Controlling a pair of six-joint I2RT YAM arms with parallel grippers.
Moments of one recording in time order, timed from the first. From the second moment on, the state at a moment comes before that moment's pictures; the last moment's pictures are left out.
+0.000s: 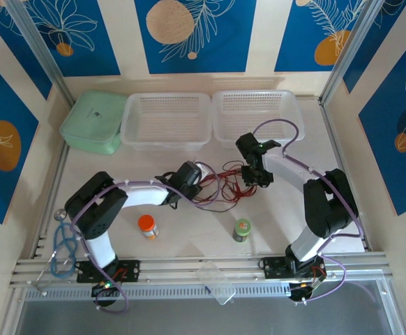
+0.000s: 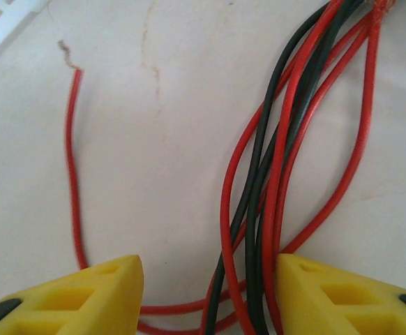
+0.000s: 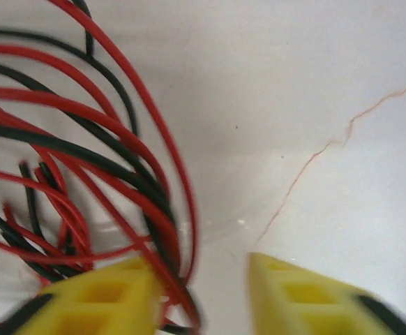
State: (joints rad) left arm -0.80 1.74 0.89 -0.07 -0.25 0.10; right arm 0.44 1.62 1.11 -0.94 0.19 0.42
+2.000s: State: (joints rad) left arm -0.77 1.82 0.97 -0.11 -0.33 0.06; right arm 0.45 1.72 1.11 -0.89 0.11 0.45
